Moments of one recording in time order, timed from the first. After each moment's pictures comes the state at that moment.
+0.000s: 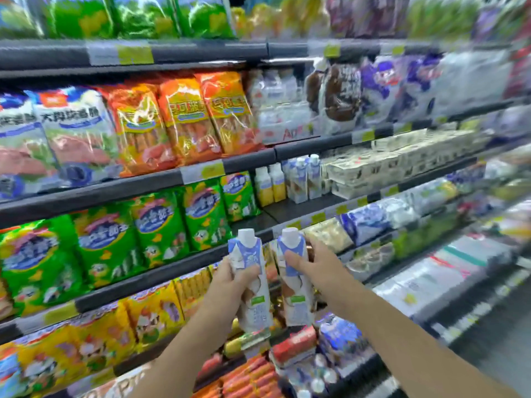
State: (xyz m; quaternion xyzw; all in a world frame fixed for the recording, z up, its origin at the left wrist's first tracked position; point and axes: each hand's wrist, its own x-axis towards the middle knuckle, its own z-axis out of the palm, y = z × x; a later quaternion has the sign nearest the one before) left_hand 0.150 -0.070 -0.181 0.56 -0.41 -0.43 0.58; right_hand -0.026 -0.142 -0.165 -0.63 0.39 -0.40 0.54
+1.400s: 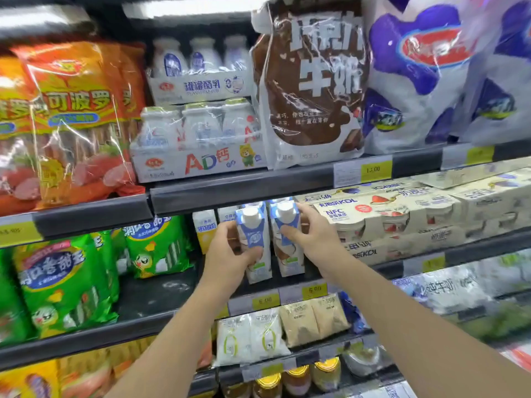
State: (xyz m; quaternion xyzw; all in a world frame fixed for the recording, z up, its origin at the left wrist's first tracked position) left_hand 0.058 -0.449 -0.163 0.69 -0.44 -0.13 0.56; right_hand -0.086 -0.561 -0.145 -0.73 0.30 -0.39 0.48
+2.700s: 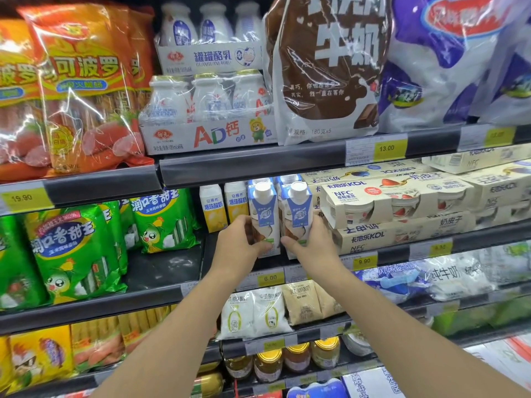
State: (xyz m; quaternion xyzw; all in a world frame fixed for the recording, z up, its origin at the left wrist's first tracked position) left_hand 0.057 -0.450 -0.180 0.76 -0.46 -0.09 0.46; right_hand -0.077 -0.545 -0.199 -0.73 0.37 -0.38 0.43
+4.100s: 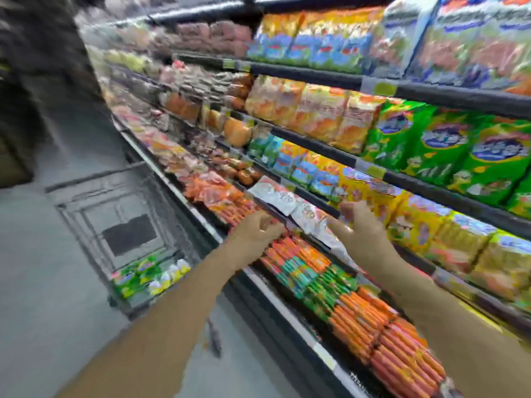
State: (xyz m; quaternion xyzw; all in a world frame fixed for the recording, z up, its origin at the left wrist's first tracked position) left_hand 0.149 0.288 -0.219 0.90 -0.04 -0.05 0.44; right_hand 0.124 0.072 -0.198 -0.92 0.01 -0.14 0.36
